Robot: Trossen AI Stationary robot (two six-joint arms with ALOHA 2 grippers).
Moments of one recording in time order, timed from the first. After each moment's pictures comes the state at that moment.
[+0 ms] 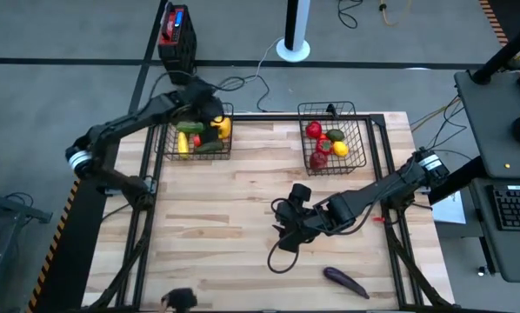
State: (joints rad) left arm 0.72 1.46 1.22 -0.68 -0.09 0.64; right arm 0.41 1.72 1.45 -0.70 0.50 0.47
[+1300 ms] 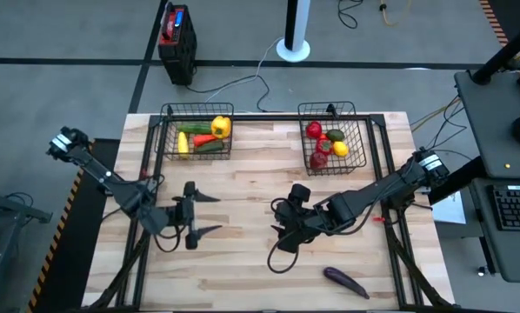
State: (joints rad) left arm -0.66 0.98 0.53 0.08 -0.76 -0.20; right arm 0.41 1.72 1.45 -0.67 0.50 0.48
